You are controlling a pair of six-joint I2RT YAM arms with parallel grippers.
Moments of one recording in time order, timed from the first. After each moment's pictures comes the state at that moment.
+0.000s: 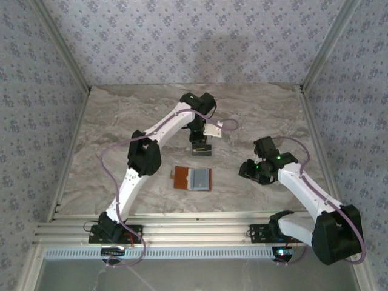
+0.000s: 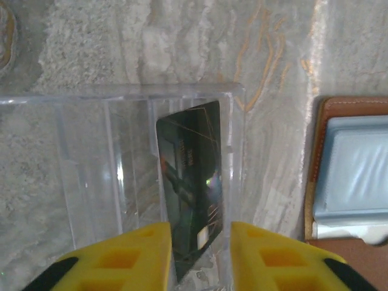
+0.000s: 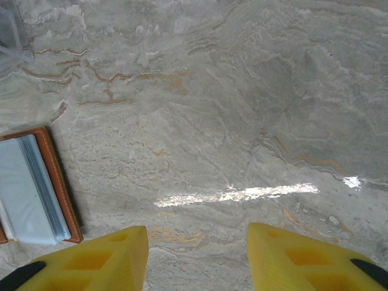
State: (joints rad) left arm -0.71 2.45 2.40 -1.44 0.16 0.91; right arm 0.31 1.11 0.70 -0.80 -0.18 0.61
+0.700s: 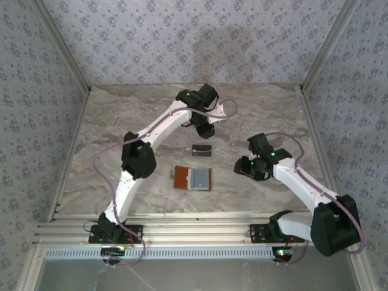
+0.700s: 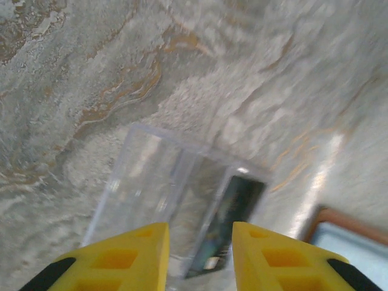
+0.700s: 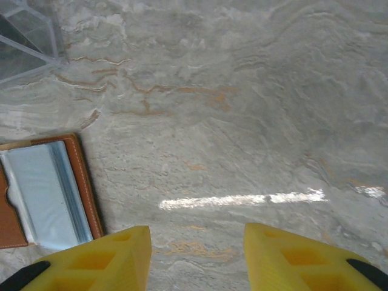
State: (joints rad) left arm -0.73 2.28 2.29 -1.22 0.18 0.39; right arm 0.38 1.20 0.75 -0.74 -0.18 0.64
